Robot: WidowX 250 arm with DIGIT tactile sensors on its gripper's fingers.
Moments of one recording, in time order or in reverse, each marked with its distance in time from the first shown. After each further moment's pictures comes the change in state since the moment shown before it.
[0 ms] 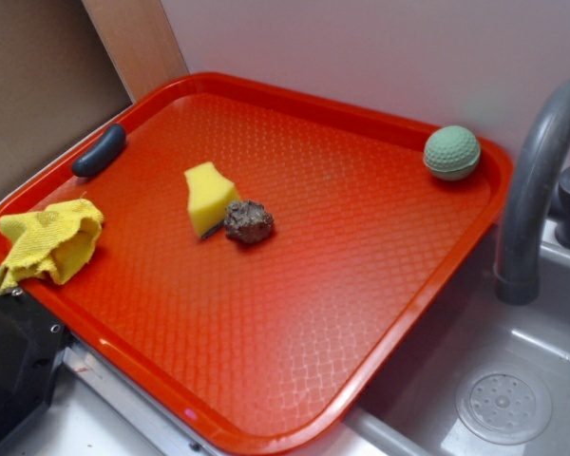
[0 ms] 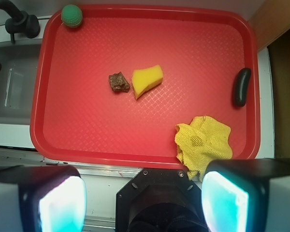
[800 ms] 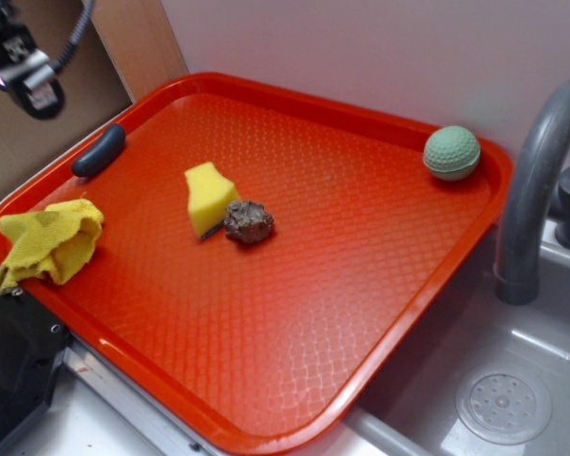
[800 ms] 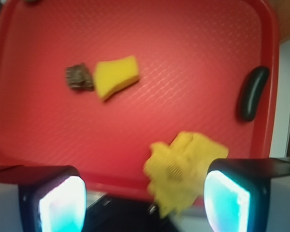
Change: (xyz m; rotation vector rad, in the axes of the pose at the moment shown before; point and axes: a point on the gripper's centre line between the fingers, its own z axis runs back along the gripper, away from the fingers) arm 0.040 0.066 -0.098 0.024 0.111 -0.067
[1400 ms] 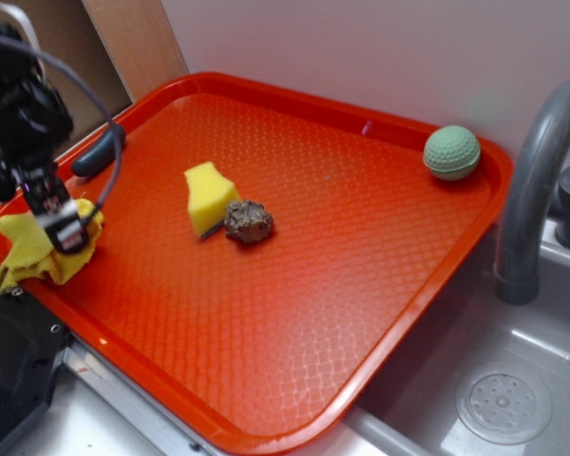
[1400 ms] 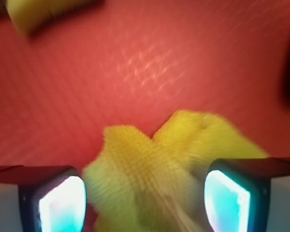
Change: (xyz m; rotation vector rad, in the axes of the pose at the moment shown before) arm -0.034 0.014 -0.103 0.034 0.049 -0.072
